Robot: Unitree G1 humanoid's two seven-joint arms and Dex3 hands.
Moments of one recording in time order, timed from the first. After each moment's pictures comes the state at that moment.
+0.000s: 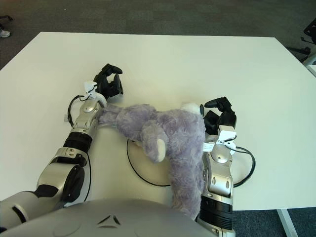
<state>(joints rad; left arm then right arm) -0.51 -0.05 0.07 0.61 -0.11 -0.18 -0.08 0.14 0.05 -0.23 -0.30 -0.09 0.19 -0.24</state>
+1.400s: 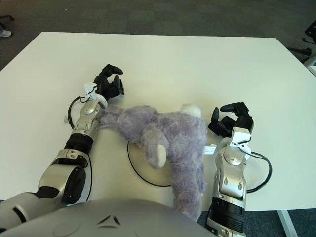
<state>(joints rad) -0.50 -0.08 0.07 0.60 -0.13 -0.21 -0.10 0.14 -0.02 -0.33 -0.28 -0.10 0.25 -0.27</state>
